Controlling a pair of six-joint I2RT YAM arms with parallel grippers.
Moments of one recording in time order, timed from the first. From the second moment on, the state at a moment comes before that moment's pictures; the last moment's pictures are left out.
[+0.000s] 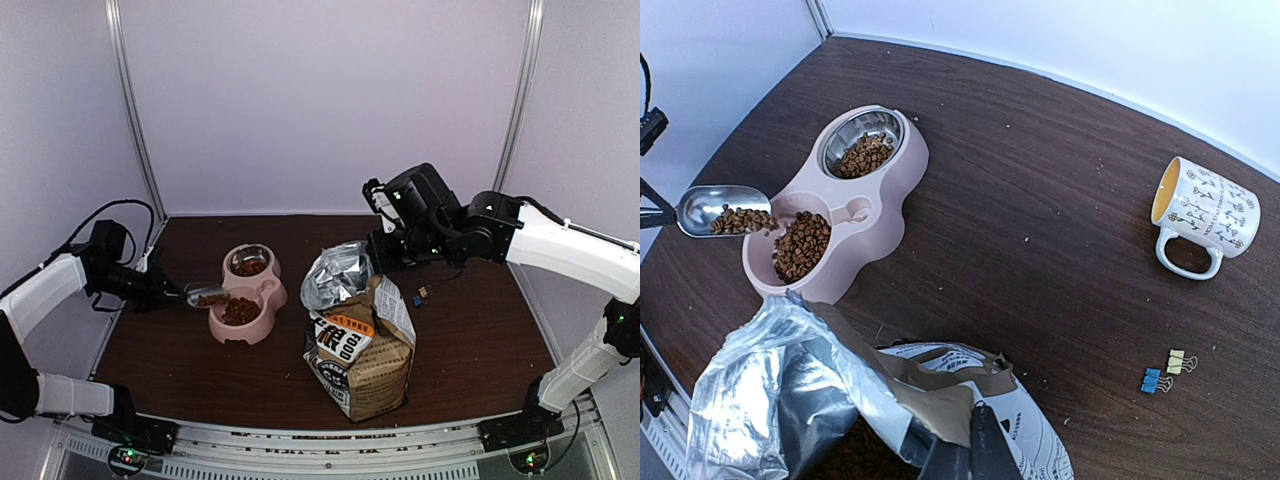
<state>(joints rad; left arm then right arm) 0.03 1.14 0.82 -0.77 0.71 -0.31 0.97 1.48 1.45 -0.68 0.32 0.39</state>
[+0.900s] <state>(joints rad) -0.13 1.18 0.96 -0.90 0.47 -0.25 0.97 1.48 1.45 -0.68 0.32 0.39</state>
